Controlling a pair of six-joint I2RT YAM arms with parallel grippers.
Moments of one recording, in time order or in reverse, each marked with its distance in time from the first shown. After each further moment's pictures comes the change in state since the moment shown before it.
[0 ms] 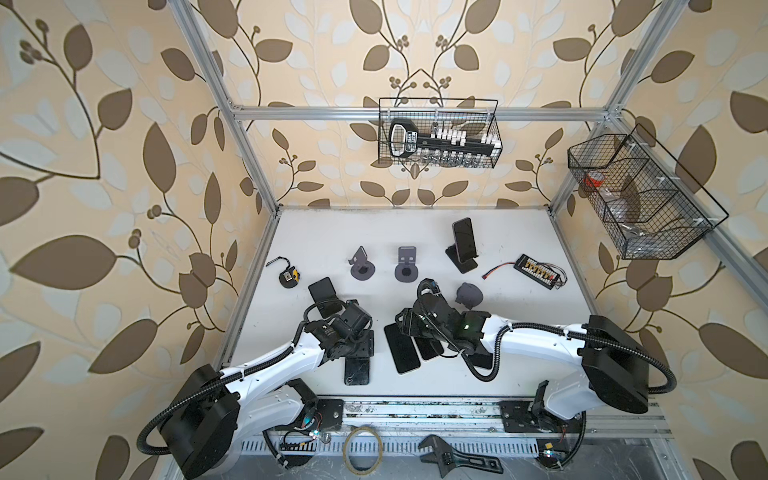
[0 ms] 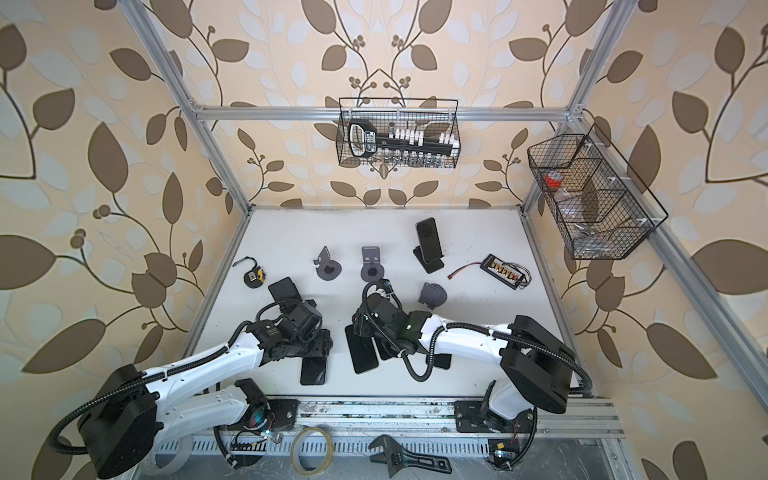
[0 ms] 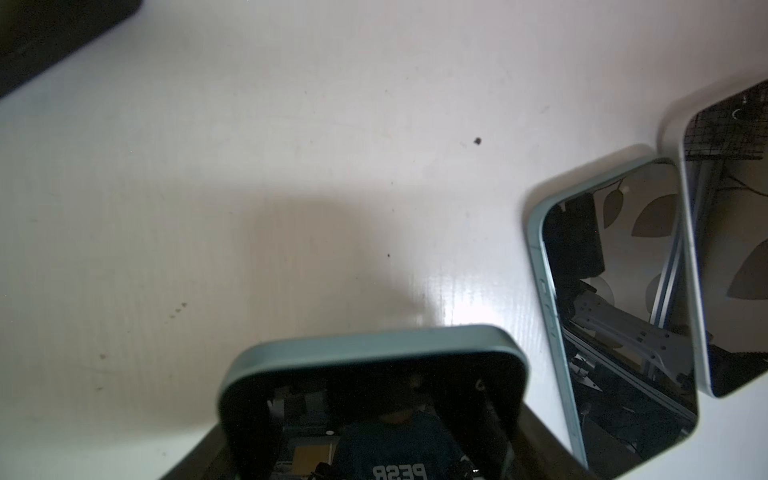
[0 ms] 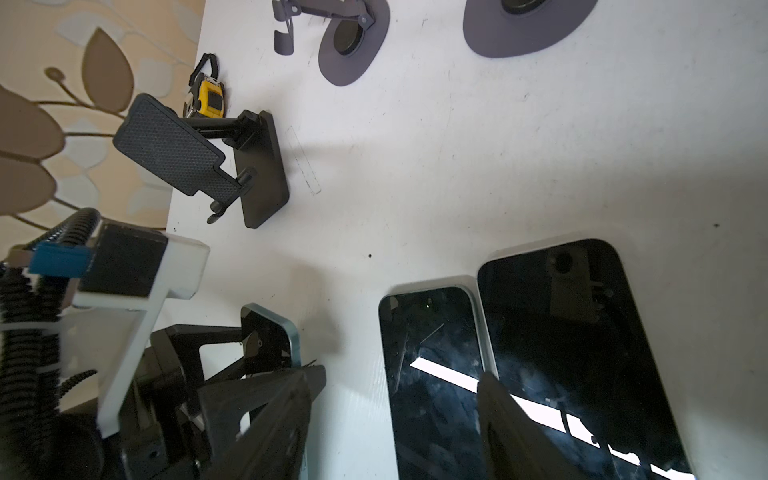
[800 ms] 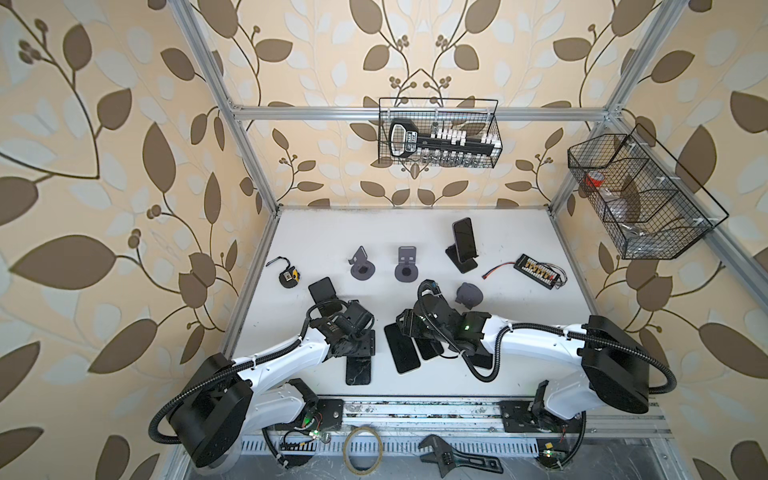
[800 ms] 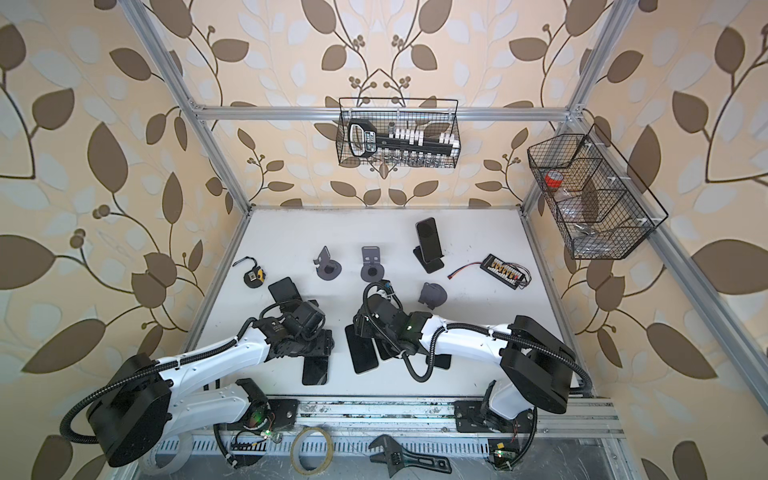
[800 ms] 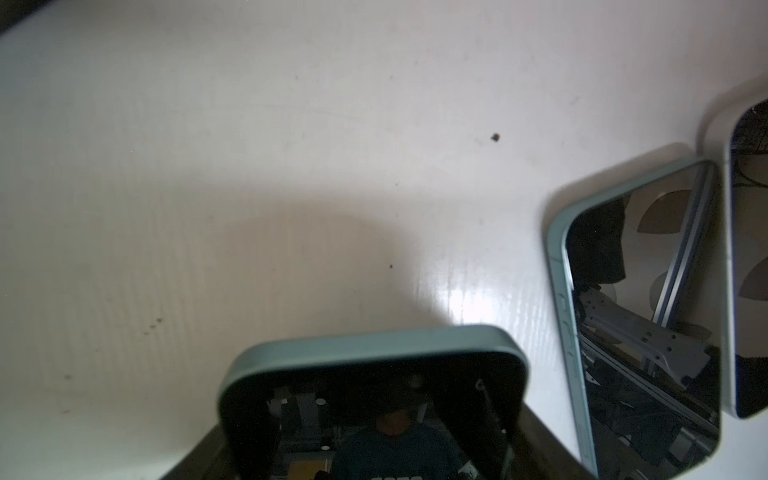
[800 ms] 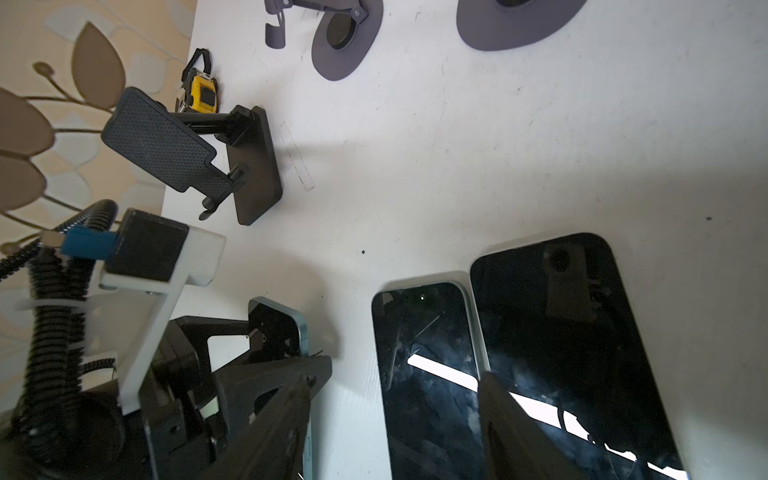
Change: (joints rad) left arm 0.013 0.075 0.005 0.039 0.023 -0.001; right arm 0.000 -0.002 -0.013 0.002 -0.001 0.000
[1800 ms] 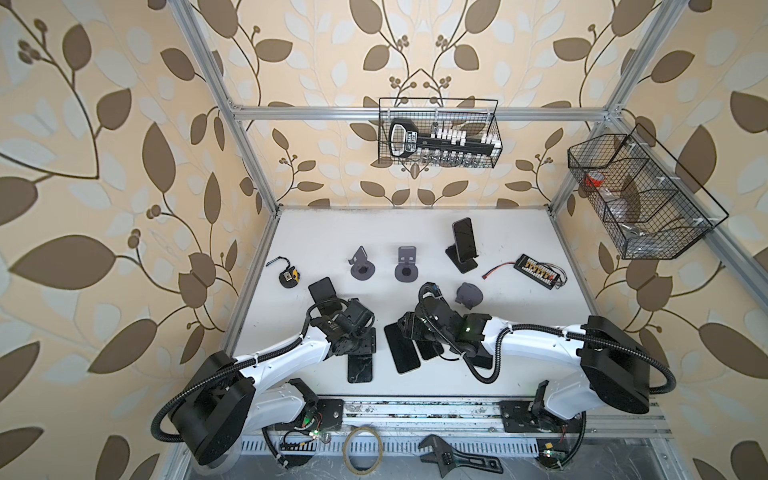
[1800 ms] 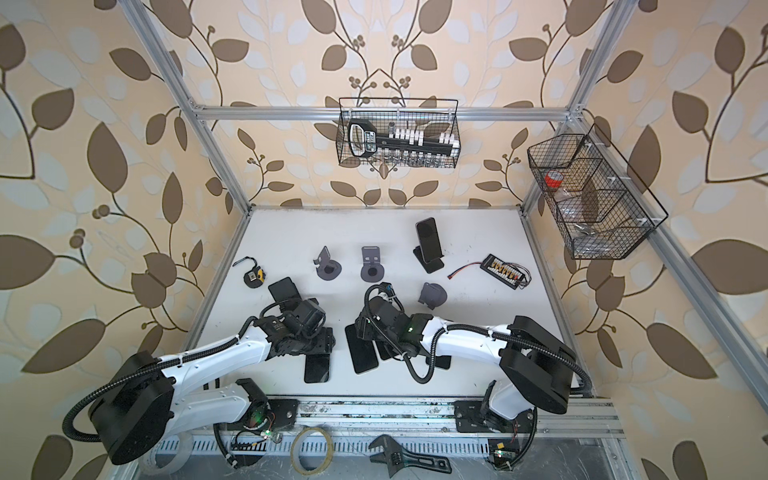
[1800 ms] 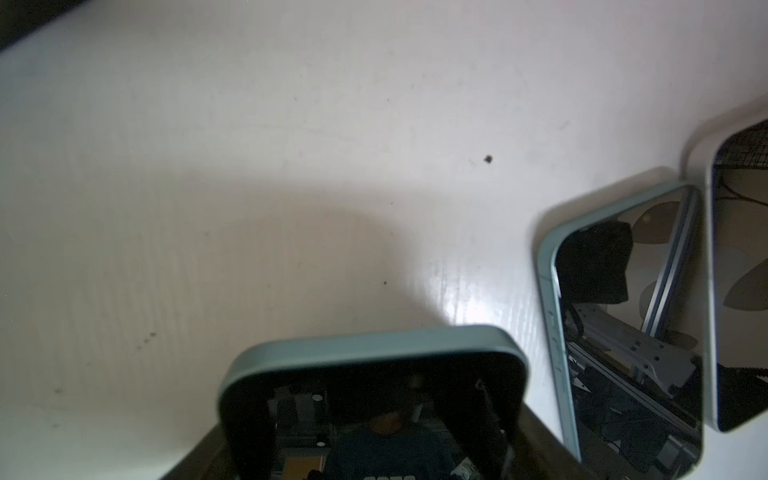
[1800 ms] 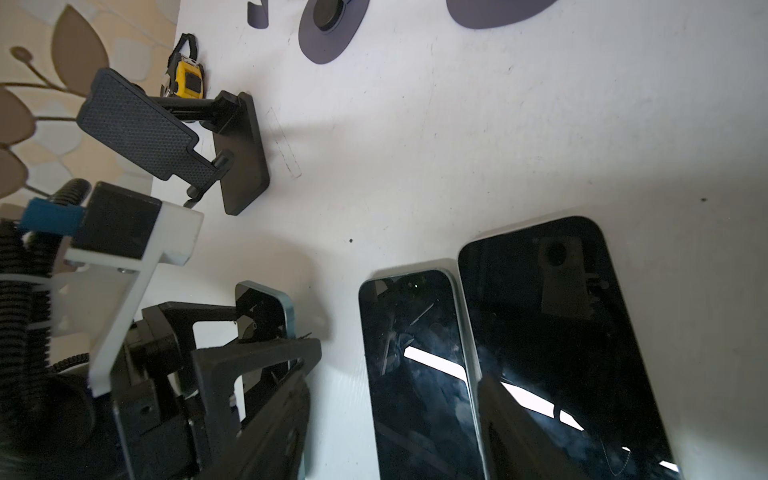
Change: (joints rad) left arm 0.013 0.000 0.003 0.009 0.002 -0.014; right arm 0.000 0.000 -0.026 0.005 -0.015 0.001
